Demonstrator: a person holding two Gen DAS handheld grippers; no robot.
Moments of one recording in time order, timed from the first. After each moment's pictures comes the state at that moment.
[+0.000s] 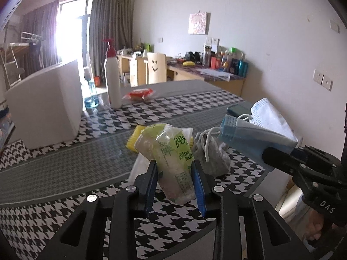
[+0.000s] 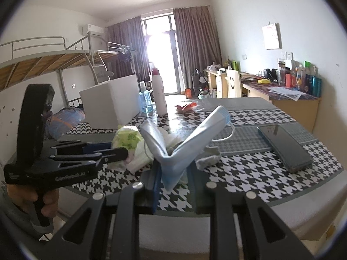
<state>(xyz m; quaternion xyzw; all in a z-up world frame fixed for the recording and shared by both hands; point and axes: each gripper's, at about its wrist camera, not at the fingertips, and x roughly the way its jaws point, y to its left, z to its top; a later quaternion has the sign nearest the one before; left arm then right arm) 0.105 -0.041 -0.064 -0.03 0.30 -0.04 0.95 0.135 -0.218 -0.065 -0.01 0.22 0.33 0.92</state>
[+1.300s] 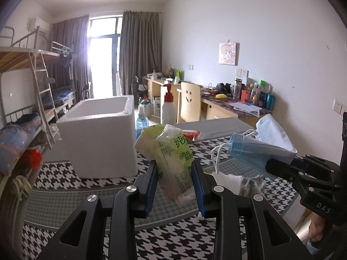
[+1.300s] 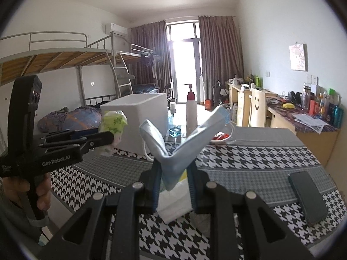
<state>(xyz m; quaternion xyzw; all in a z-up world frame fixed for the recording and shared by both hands) 0.089 0.041 0.003 -0.04 0.22 0.05 0.97 0.157 -0.152 -0.017 -0.05 0.18 0.39 0.90</state>
